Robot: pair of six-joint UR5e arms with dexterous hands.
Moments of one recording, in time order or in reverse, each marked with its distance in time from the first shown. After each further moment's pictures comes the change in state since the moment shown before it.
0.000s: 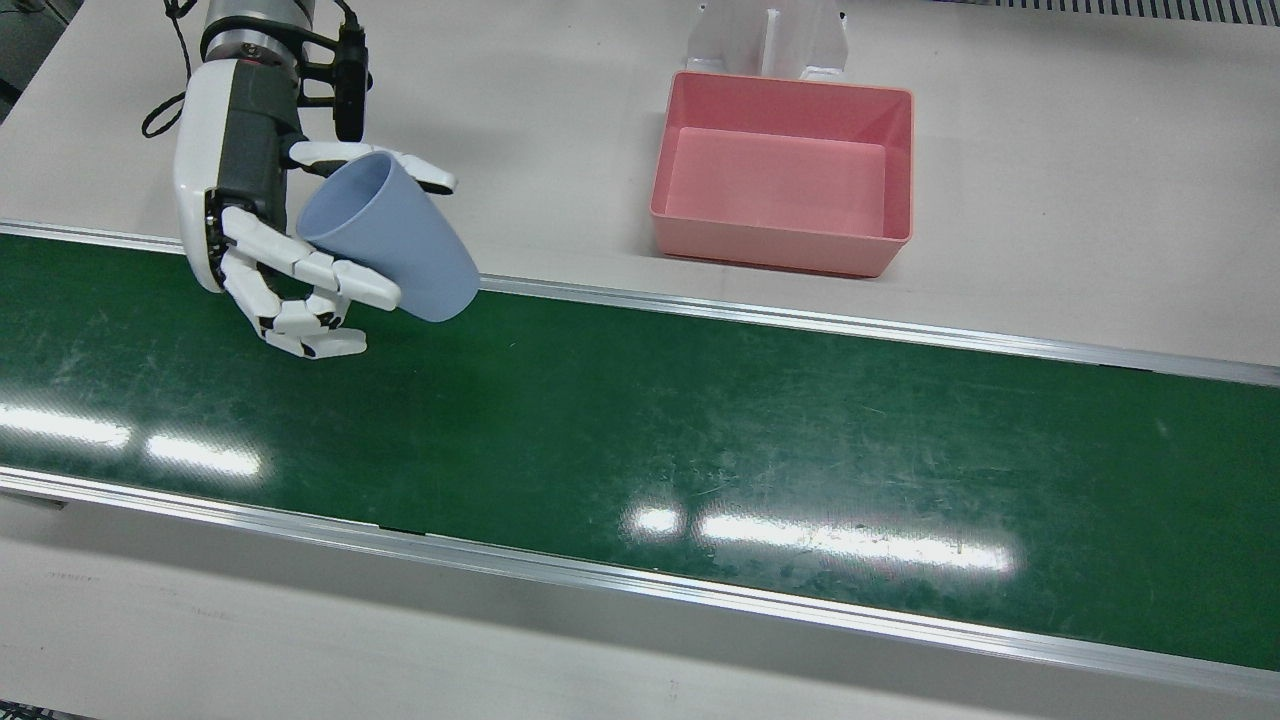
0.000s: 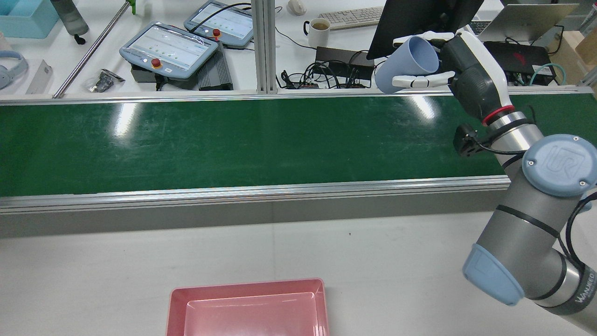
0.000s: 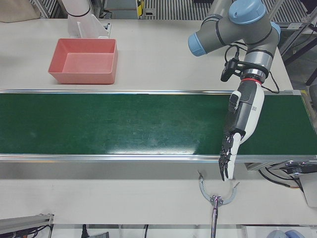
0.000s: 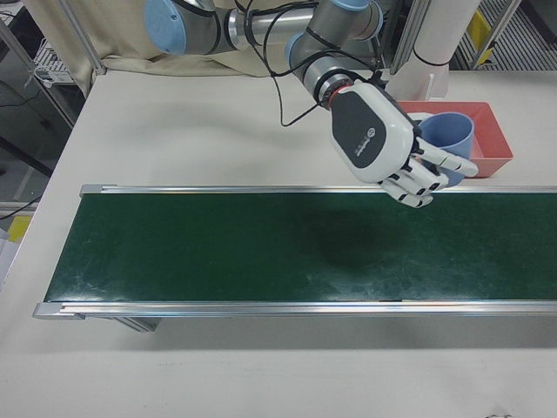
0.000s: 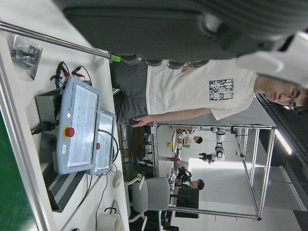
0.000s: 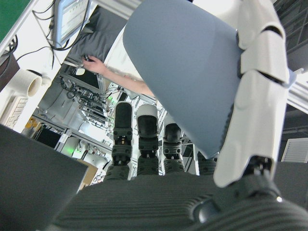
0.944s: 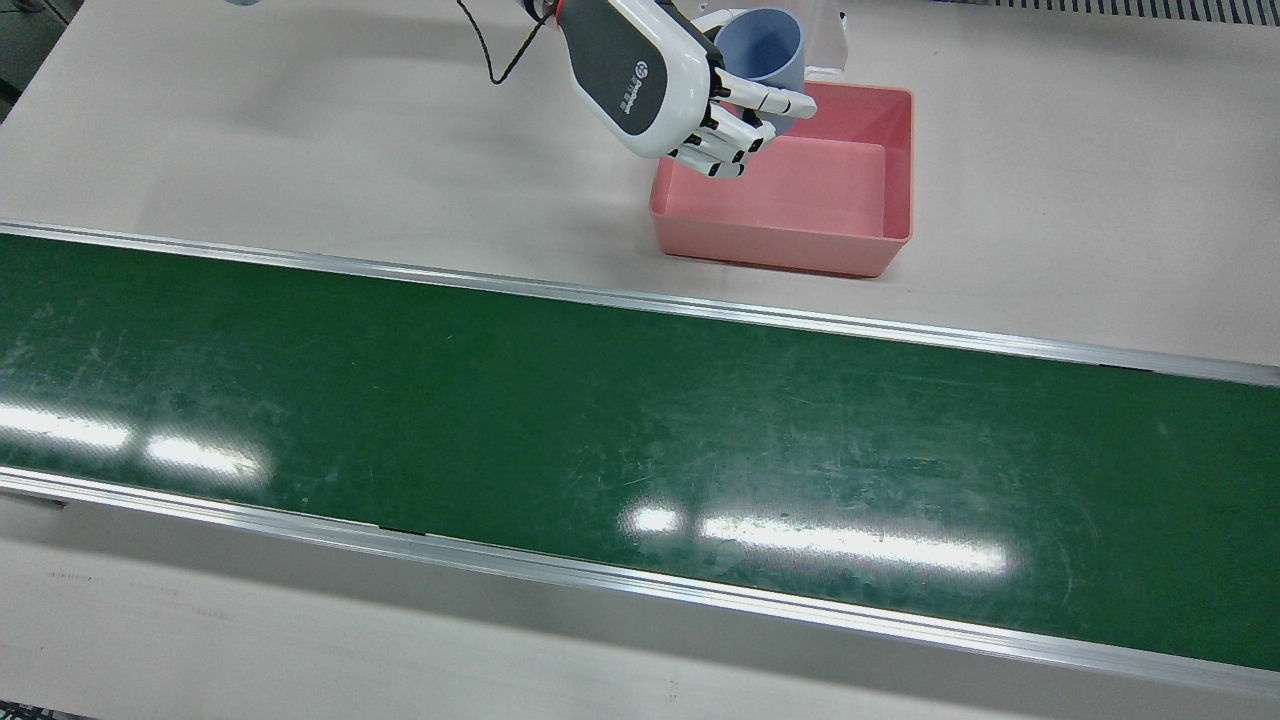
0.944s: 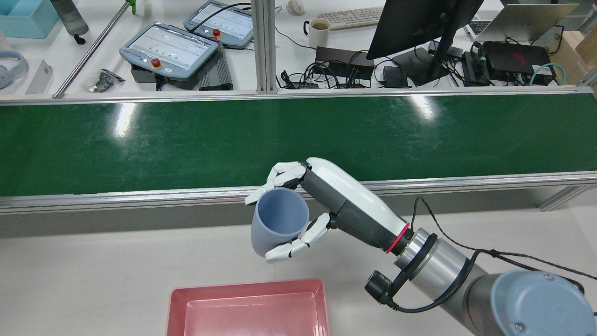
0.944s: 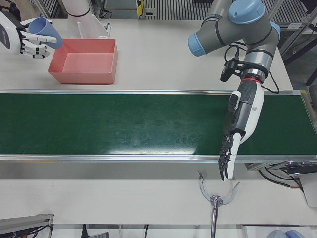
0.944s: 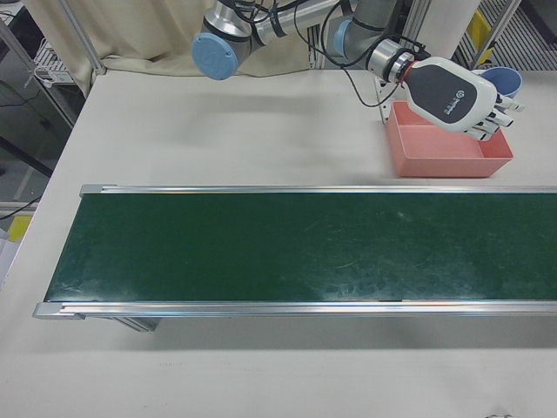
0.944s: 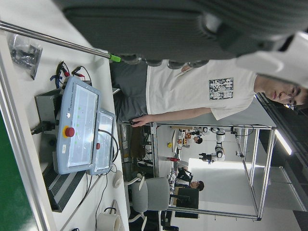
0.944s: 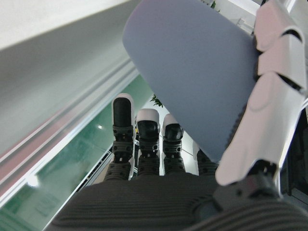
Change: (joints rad) left arm 0.000 0.000 -0.001 0.001 0.000 -0.001; right arm -0.572 0.074 0.120 0.011 0.018 -0.427
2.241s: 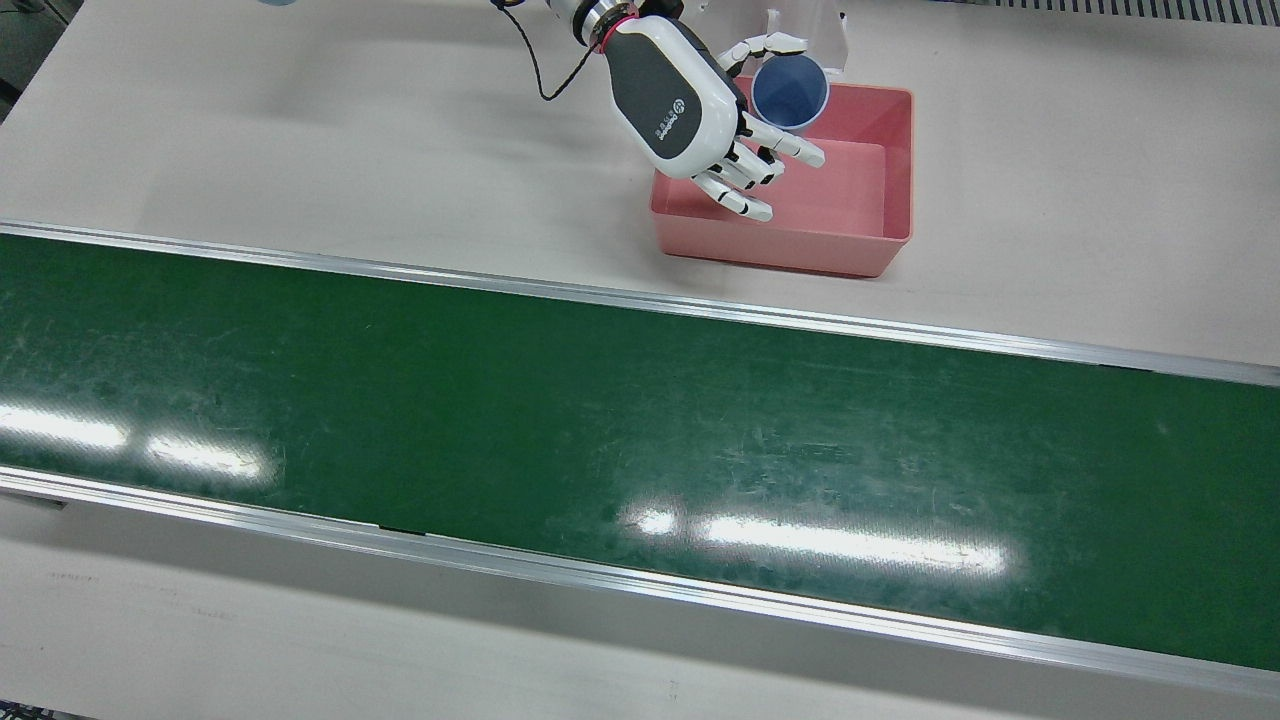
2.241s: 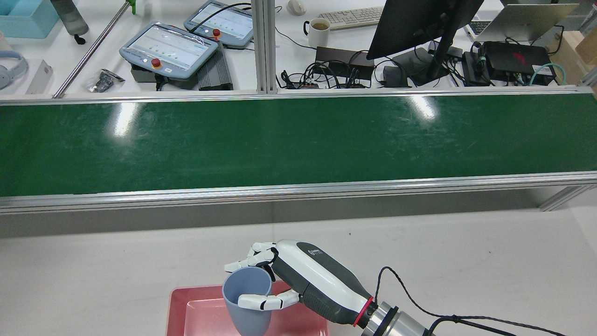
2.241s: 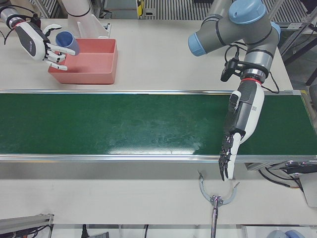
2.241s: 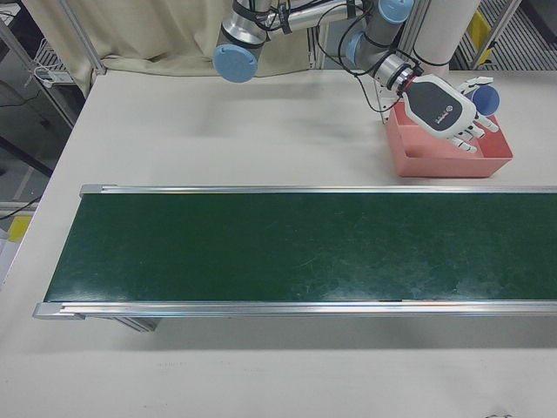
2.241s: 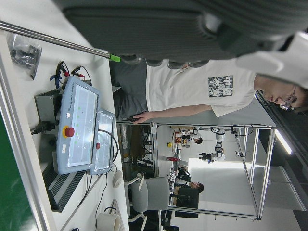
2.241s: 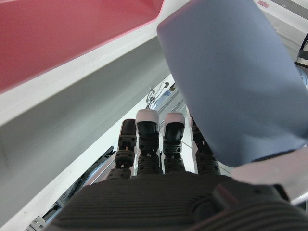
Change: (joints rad) left arm 0.000 0.000 0.000 -0.001 0.000 0.001; right arm -0.126 -0.013 -0.101 0.042 0.124 -0.047
